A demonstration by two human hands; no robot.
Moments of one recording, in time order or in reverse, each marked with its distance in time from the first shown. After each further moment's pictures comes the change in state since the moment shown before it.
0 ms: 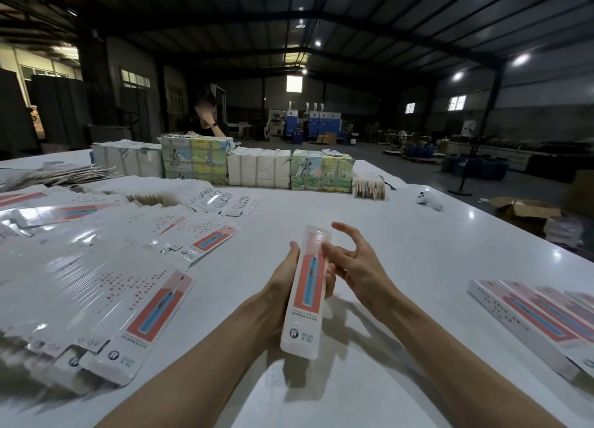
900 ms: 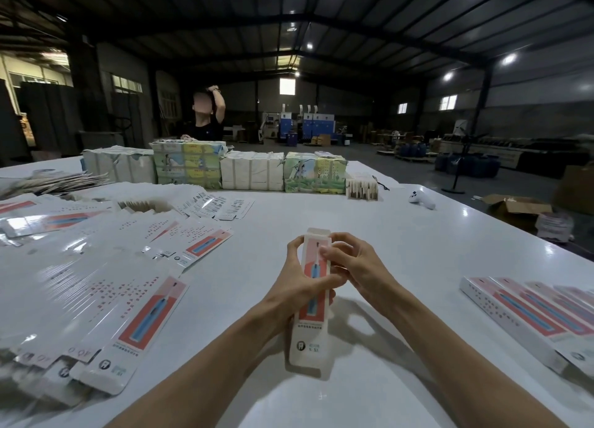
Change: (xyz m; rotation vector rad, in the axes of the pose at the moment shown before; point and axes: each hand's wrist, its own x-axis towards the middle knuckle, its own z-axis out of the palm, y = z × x) left_hand 0.009 -0.017 0.008 0.727 0.124 0.423; right_hand 0.002 -0.006 -0.020 -0.083 0.017 -0.014
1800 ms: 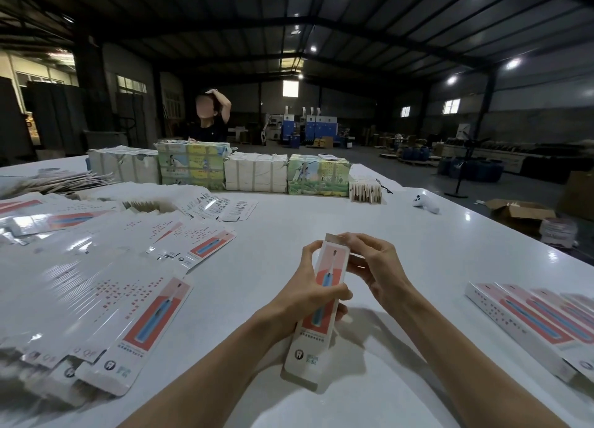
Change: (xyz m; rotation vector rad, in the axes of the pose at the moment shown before) left_hand -0.004 0.001 0.003 0.117 -0.145 -0.024; right_hand 0.003 -0.006 -0.007 0.115 0.164 -0.027
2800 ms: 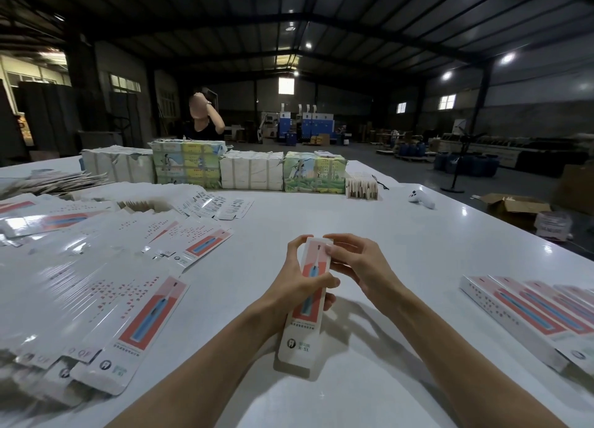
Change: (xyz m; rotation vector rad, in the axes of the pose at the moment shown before) left_hand -0.007 0.006 -0.010 -0.094 0.061 -0.016; right_hand -0.004 0.005 0.005 -0.038 -0.112 0.044
